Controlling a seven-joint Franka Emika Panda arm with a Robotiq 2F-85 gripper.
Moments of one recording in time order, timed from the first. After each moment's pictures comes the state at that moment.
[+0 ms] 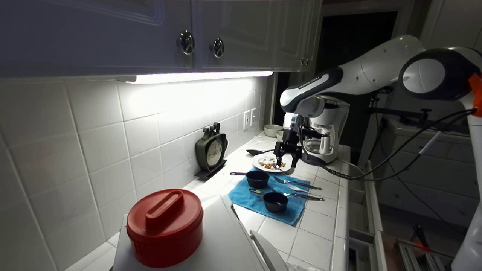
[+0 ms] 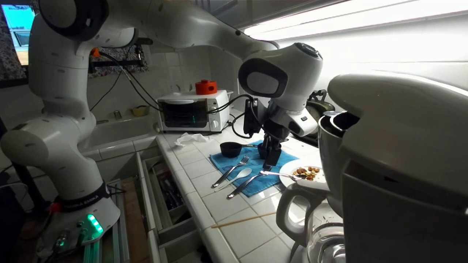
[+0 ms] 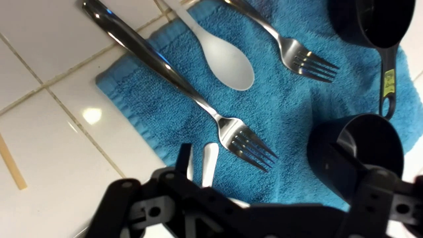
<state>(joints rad) -0.42 0.39 -0.20 -1.76 0.39 1.87 -0.14</state>
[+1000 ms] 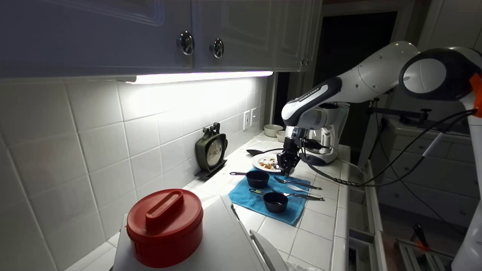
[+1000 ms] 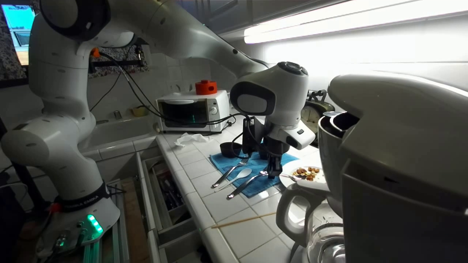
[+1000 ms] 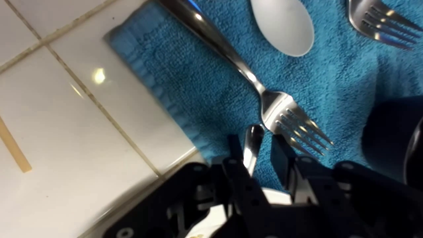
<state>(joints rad) -0.41 0.39 -0.20 -1.89 0.39 2.14 -0.20</state>
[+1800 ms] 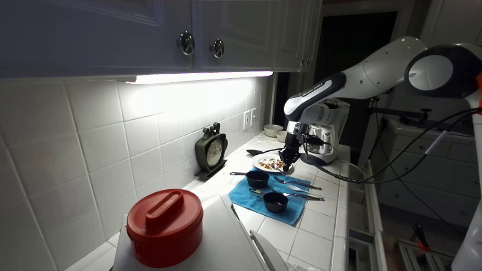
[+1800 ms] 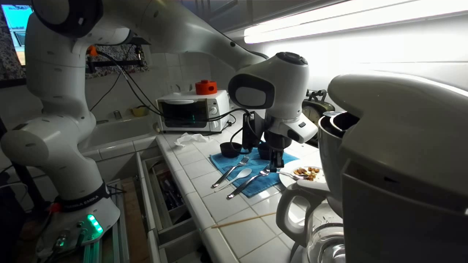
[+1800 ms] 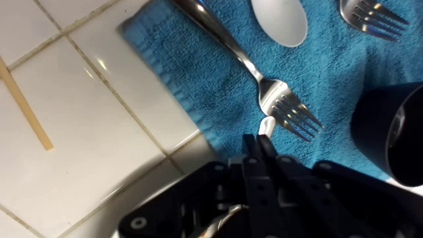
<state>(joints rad) -0.42 0.35 -0.21 -1.89 0.39 2.14 -0.21</state>
